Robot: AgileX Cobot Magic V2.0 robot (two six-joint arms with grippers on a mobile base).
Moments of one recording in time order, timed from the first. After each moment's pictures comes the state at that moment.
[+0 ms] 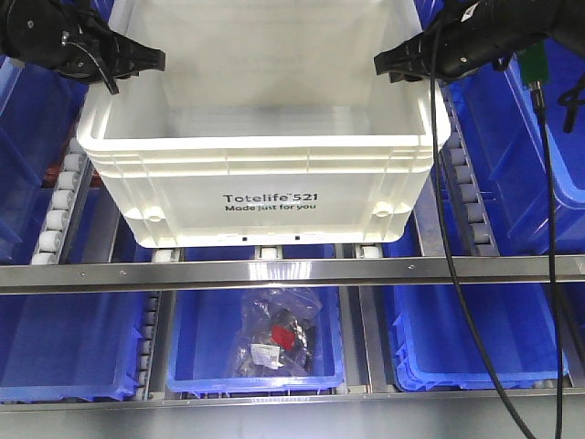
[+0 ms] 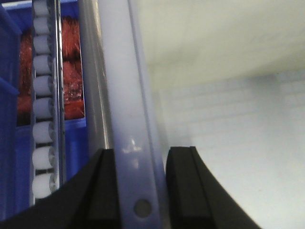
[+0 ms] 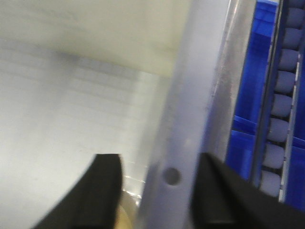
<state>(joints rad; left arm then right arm) -0.20 1.80 -1.56 0.17 0.57 -0.15 0.22 1.85 -1.63 0.13 0.67 -0.25</state>
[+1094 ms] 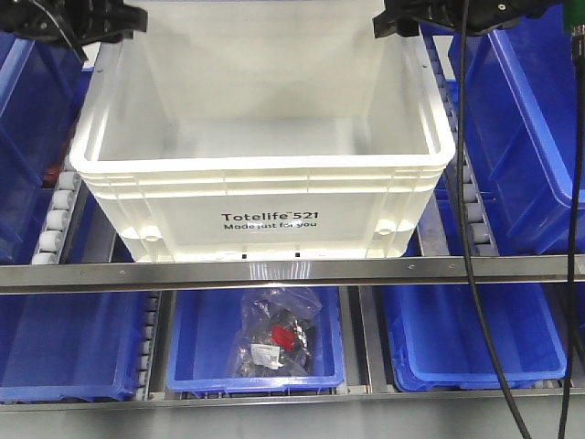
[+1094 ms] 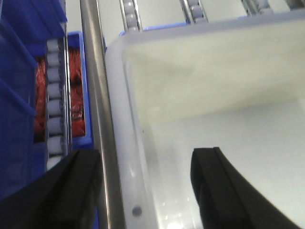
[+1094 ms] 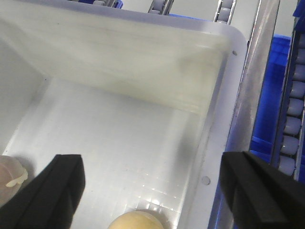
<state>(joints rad) -0.21 1.63 -1.53 0.16 0.66 -0.14 0.23 1.65 -1.64 0.19 0.80 -0.24</state>
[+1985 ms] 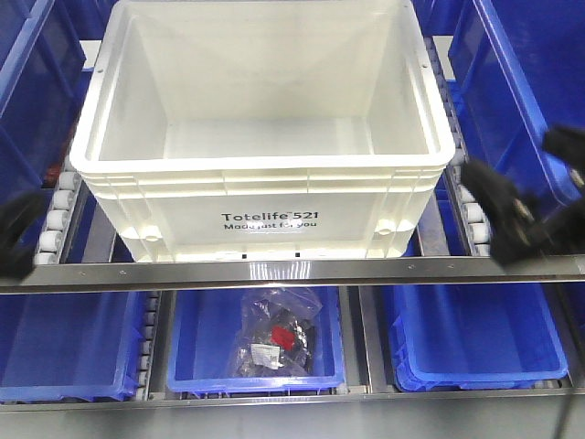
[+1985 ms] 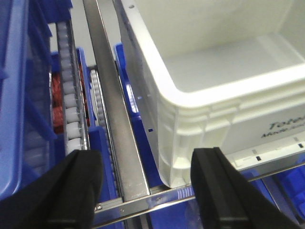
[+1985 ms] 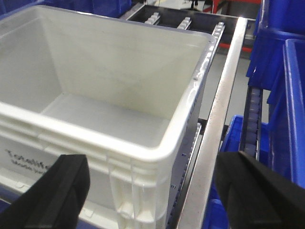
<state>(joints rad) -0.21 0.64 -0.50 0.15 0.35 -0.06 0.34 0.68 -0.49 0.24 0.13 -0.42</state>
